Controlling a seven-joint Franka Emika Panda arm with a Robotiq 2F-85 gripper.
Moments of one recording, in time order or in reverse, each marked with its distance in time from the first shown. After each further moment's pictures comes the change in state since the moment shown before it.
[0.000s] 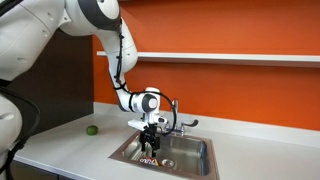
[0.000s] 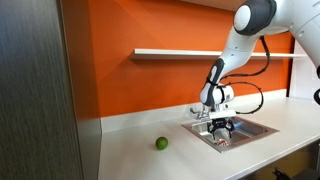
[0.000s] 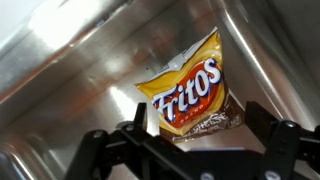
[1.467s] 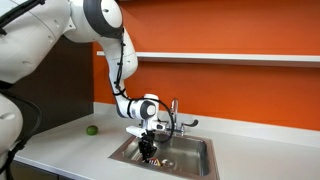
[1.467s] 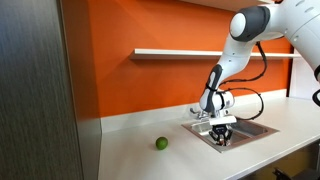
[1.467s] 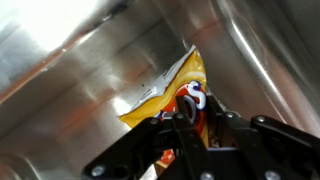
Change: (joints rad) arm 0.008 0.065 0.000 0.000 0.021 0.032 0.000
